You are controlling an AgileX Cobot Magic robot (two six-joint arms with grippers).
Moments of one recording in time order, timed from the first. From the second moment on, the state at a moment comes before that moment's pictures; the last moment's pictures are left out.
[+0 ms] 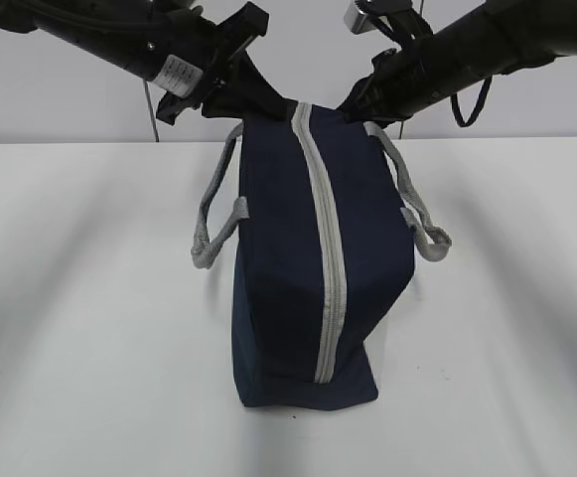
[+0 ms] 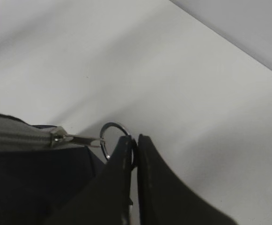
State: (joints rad) left arm -0.32 1.99 -1.73 -0.95 0.98 0.41; right arm 0.14 2.15 -1.79 0.81 0.79 -1.19
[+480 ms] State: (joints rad) left arm -0.29 1.96 -1.73 -0.85 0.98 0.41; right arm 0.12 2.07 -1.79 0.90 0.78 -1.17
